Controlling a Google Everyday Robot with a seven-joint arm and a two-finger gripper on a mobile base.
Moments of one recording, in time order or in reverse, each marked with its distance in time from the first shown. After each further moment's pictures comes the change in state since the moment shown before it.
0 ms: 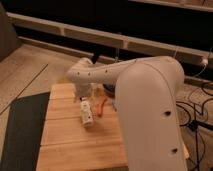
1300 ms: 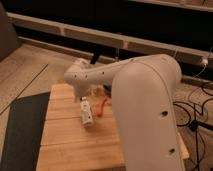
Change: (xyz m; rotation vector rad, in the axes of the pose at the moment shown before) arm -0.005 -0.007 0.001 0.104 -0.064 -0.201
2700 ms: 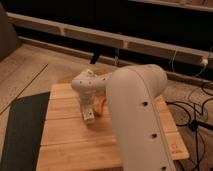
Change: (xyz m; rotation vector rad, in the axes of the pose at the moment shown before) arm 0.013 -0.003 0.059 -0.038 0.113 0.009
